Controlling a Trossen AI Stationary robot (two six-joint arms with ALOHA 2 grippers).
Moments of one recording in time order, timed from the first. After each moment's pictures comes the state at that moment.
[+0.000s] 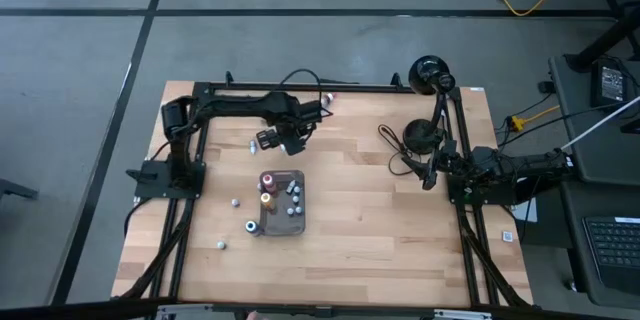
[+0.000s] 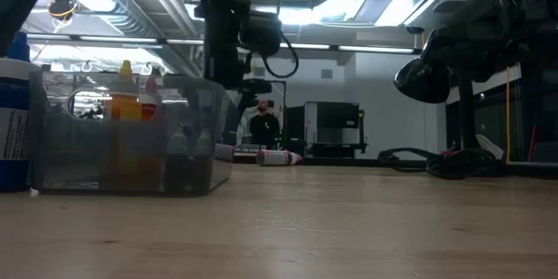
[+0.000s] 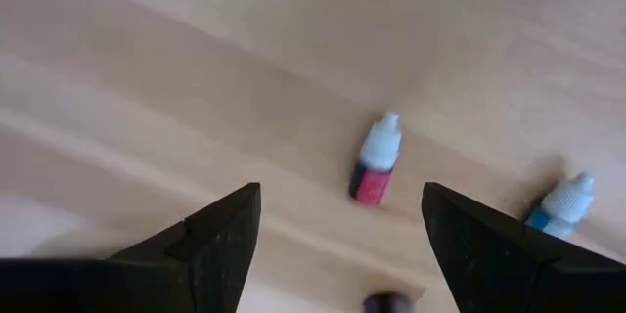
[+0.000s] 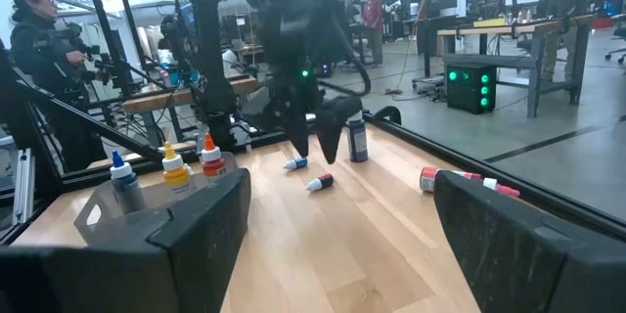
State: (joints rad) left arm 0.34 1.89 1.41 -1.03 -0.13 1.46; right arm 0.14 0.01 0.01 0.08 0.45 0.12
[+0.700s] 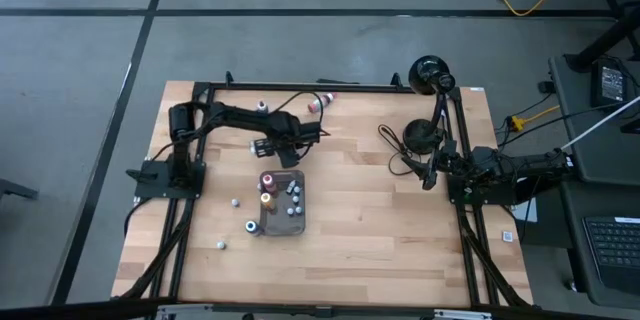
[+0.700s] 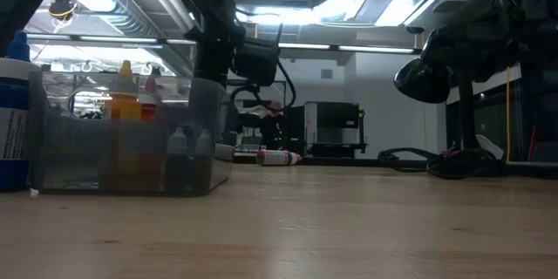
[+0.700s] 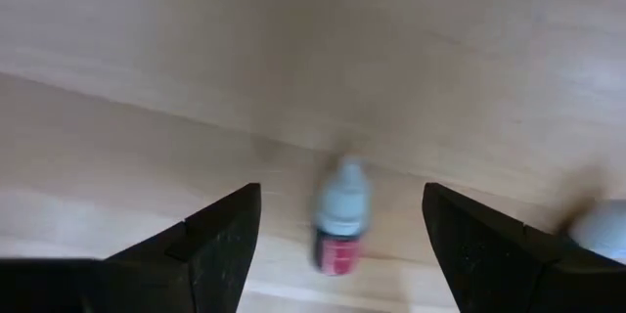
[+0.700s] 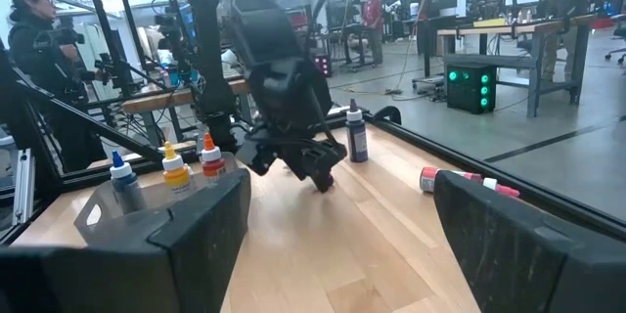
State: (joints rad) left arm 0.27 1.94 1.25 -0.88 -0.29 1.51; right arm 0.14 0.01 0.01 0.08 0.45 0.12
